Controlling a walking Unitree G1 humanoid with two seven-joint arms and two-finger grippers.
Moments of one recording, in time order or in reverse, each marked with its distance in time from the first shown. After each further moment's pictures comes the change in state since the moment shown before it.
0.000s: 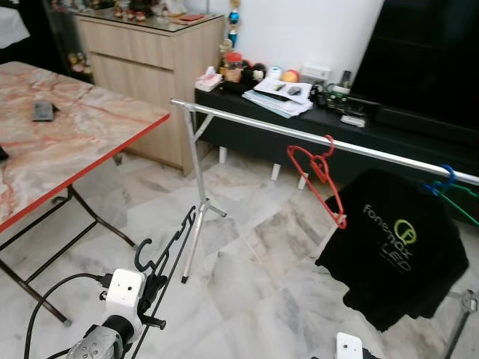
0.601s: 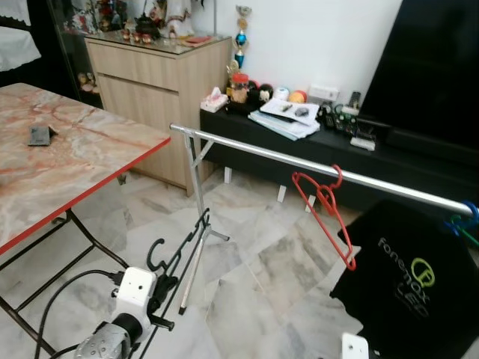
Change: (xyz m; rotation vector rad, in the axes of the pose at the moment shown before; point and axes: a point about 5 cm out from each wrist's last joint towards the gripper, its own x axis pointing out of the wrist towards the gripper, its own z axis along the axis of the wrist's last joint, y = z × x) left arm 0.001 -0.002 0.000 0.026 0.020 -0.046; right arm 0.002 0.011 0.008 0.002 -0.025 0.009
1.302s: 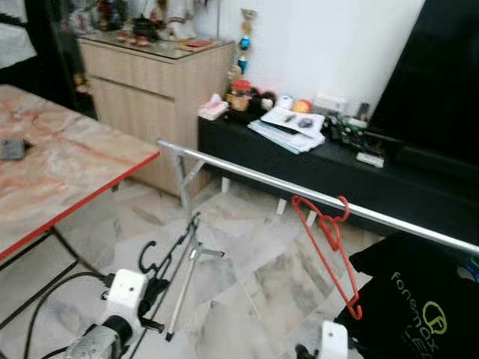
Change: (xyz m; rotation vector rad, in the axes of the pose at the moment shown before) left arm 0.001 0.002 0.002 0.009 0.000 -0.004; right arm 0.001 0.007 0.003 0.007 -0.008 0.019
